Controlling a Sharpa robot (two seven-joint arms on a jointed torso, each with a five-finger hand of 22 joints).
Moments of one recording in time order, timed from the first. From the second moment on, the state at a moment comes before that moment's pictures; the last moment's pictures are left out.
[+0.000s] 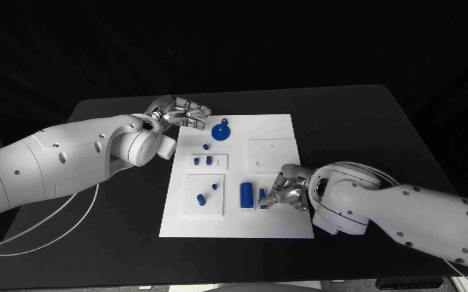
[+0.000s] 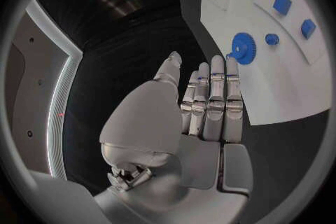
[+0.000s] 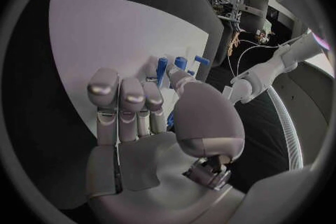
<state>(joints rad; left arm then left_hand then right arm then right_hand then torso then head) 1.32 -0.77 -0.18 1.30 -0.21 -0.30 0.17 1.40 -0.02 -0.07 0.06 0.22 1.06 0.13 0.06 0.06 1.26 0.08 0.06 0.06 1.32 0.06 0.07 0.10 0.05 1.14 0.04 0.08 0.30 1.02 -0.83 0.01 1.77 -1.13 -0.12 -0.64 1.13 -0.12 0.26 0.08 0.13 1.25 0.03 0.07 0.07 1.37 -0.04 1.11 1.24 1.46 -0.09 1.04 1.10 0.06 1.47 -0.12 0.87 1.31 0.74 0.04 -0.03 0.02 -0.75</state>
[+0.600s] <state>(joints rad) 1.32 -0.77 -0.18 1.30 -0.21 -0.30 0.17 1.40 -0.02 -0.07 0.06 0.22 1.06 0.13 0.06 0.06 1.26 0.08 0.06 0.06 1.32 0.06 0.07 0.10 0.05 1.14 0.04 0.08 0.30 1.03 -0.82 0.01 1.75 -1.16 -0.09 -0.66 1.14 -0.07 0.26 -0.09 0.17 1.26 0.03 0.07 0.07 1.37 -0.05 1.11 1.24 1.46 -0.09 1.04 1.10 0.06 1.46 -0.12 0.87 1.31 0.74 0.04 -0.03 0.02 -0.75</state>
